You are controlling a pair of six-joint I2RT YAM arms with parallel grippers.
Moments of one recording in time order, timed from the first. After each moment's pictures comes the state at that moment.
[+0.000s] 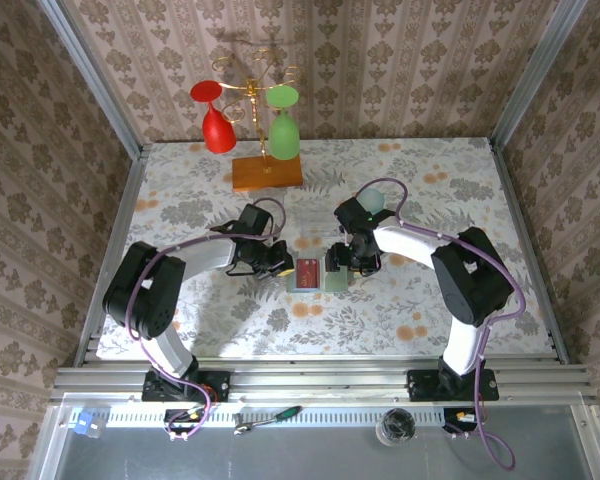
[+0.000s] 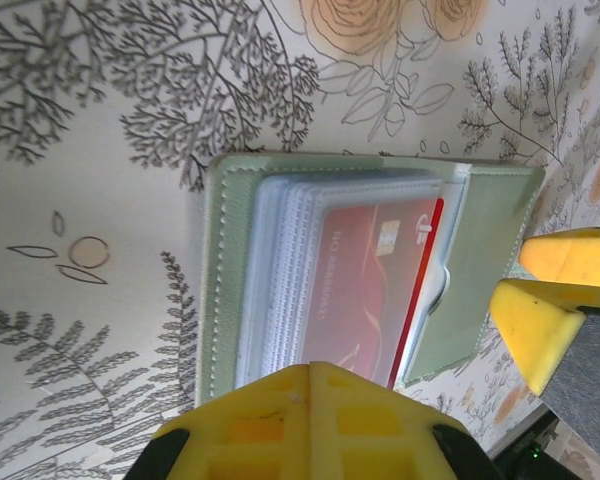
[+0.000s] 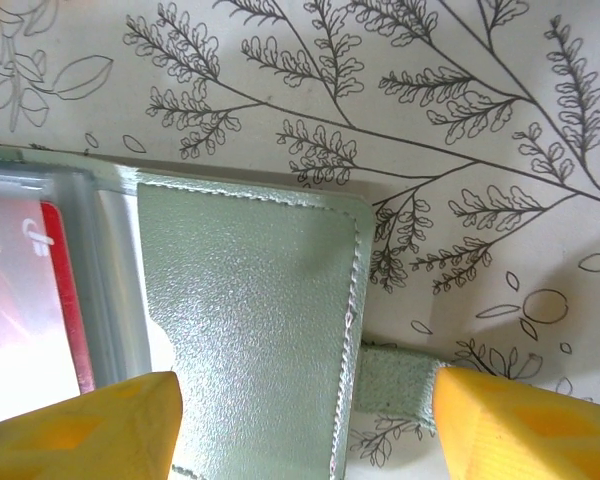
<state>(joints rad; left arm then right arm) -0.55 1.70 0.93 -0.34 0.53 -0.77 0.53 1.82 1.17 -0.67 -0.16 0.55</state>
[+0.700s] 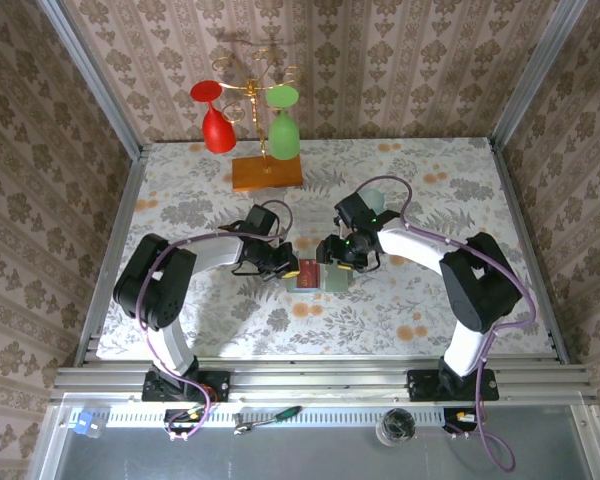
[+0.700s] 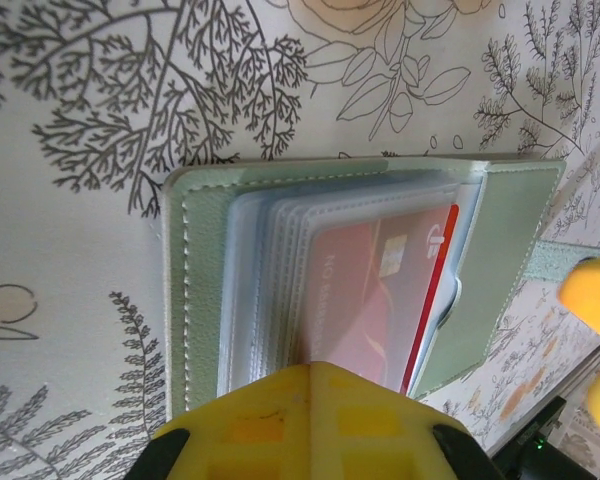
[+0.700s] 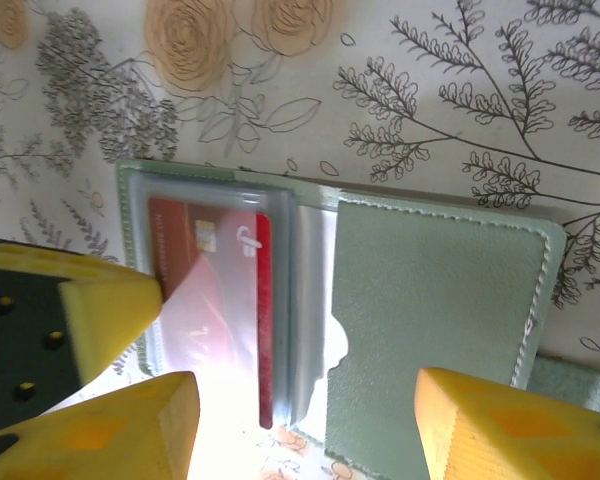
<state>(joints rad) -0.56 1.77 0.96 -0.32 0.56 -0.76 0.54 1.78 1.14 -0.53 -0.31 0.64</state>
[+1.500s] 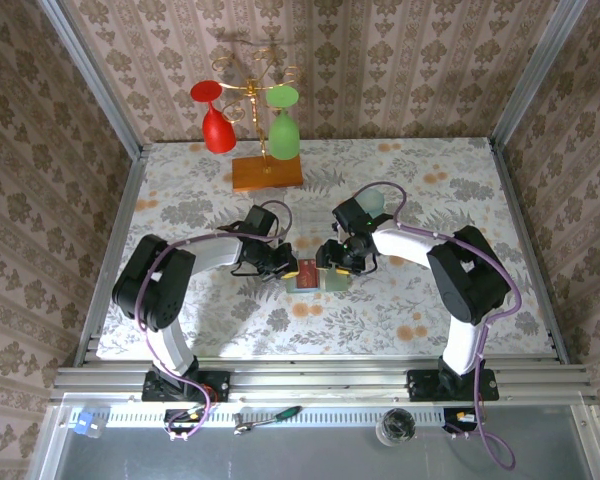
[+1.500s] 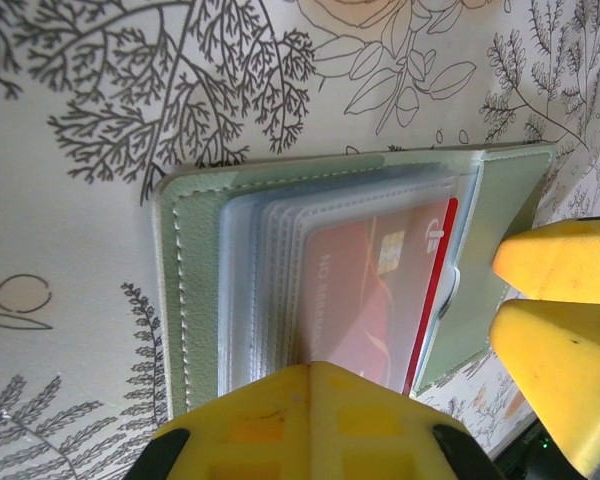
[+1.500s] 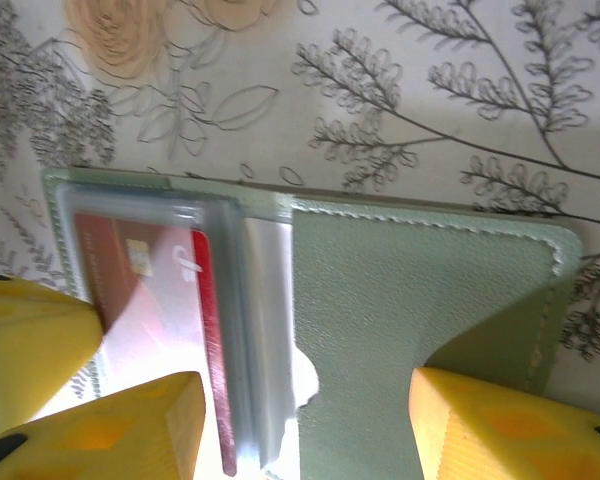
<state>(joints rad) -0.56 1.77 0.95 -0.32 0.55 -0.75 0.54 1.84 1.13 -0.47 -0.34 0.65</state>
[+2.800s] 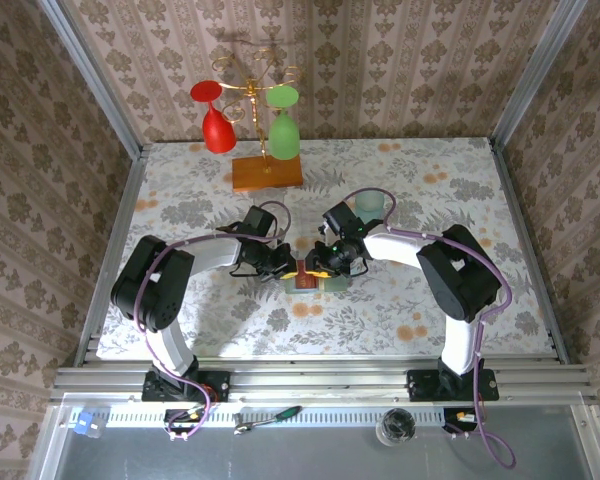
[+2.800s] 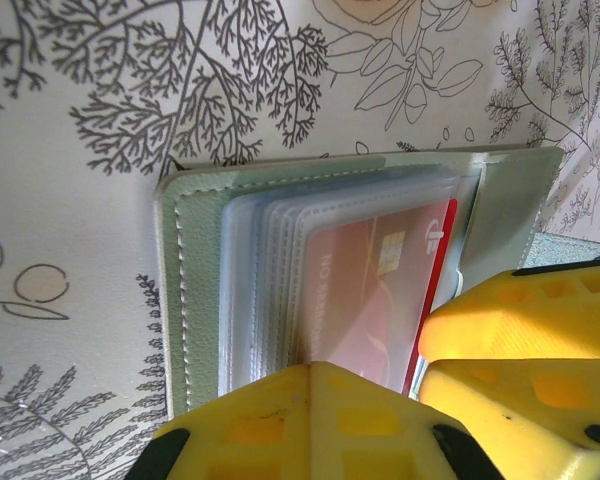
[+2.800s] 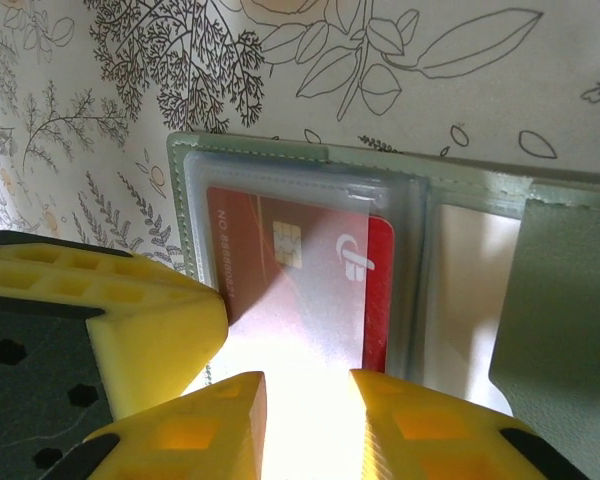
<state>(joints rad) -0.55 1.76 0.94 -0.32 0.55 -0.75 0.59 1.89 1.13 -0.35 -0.48 0.74</state>
